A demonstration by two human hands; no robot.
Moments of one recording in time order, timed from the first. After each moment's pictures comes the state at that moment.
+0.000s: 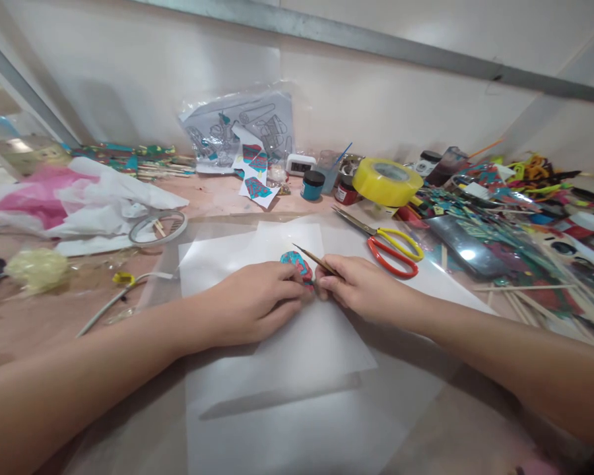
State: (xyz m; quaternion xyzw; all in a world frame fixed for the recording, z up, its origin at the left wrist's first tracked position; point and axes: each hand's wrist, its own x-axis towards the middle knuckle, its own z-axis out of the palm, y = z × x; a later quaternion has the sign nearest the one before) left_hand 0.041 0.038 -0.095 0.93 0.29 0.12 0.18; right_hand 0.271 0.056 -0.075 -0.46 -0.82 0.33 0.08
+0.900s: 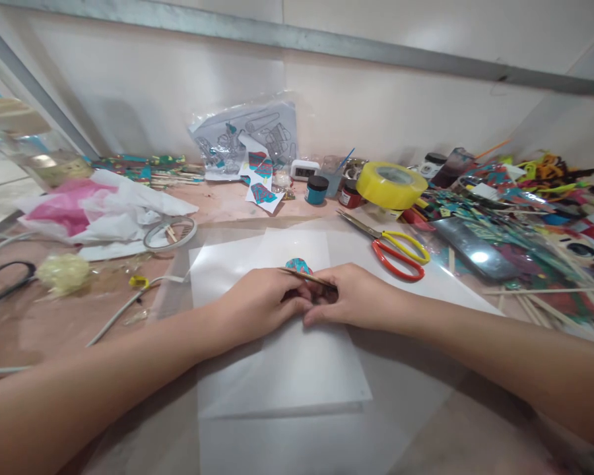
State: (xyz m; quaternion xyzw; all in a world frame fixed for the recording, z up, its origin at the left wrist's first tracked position) left_hand 0.052 0.038 -0.098 0.87 0.39 0.17 0.25; right_hand 0.256 0.057 -0.077 -0.40 -0.82 0.40 0.07
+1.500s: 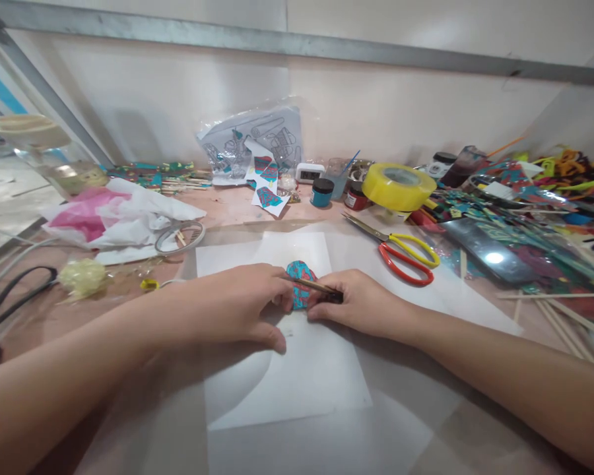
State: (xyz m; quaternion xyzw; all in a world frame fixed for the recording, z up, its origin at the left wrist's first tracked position) left_hand 0.013 0.042 -0.060 0.89 0.37 0.03 0.27; right_hand 0.256 0.054 -0.093 -0.41 -0.79 0.44 0.12
